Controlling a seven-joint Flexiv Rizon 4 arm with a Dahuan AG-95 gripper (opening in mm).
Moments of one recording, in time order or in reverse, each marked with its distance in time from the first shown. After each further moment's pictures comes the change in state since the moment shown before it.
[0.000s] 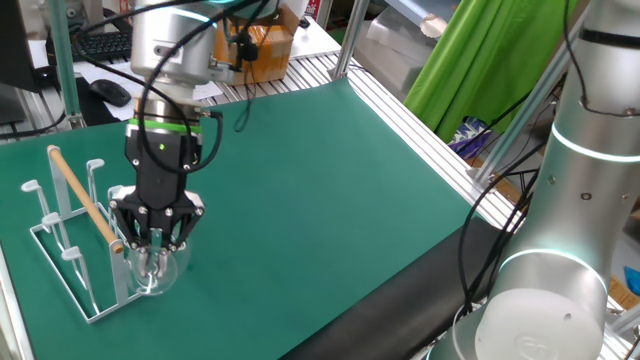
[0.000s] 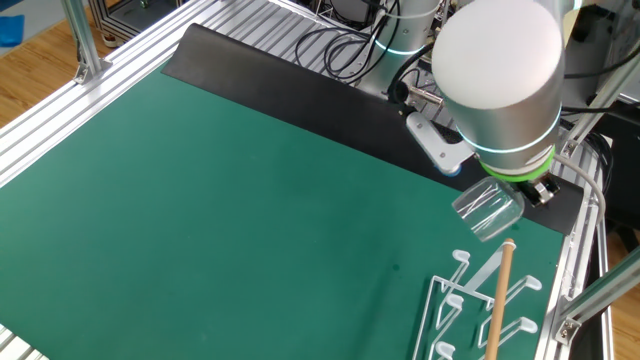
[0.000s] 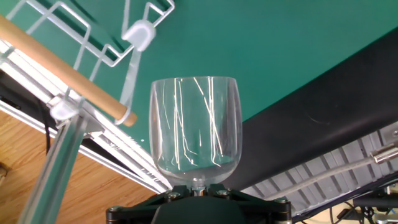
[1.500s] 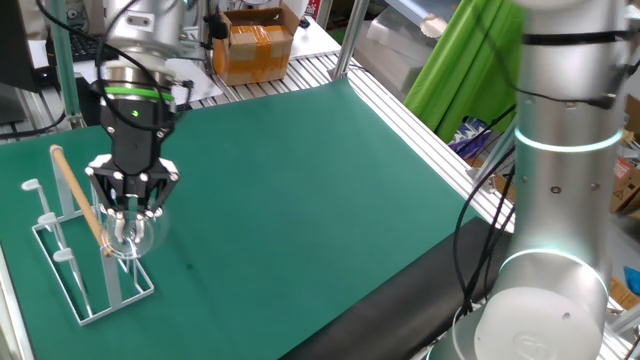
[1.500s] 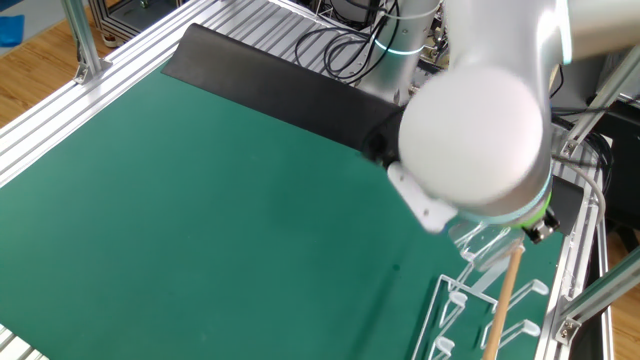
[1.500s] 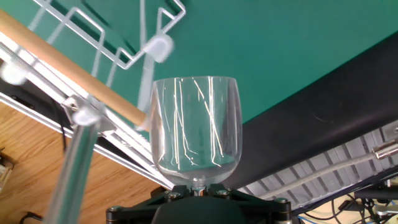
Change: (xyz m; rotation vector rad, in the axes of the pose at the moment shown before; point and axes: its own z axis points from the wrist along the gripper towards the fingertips) arm -0.031 0.040 -0.032 0.047 0.081 -0.014
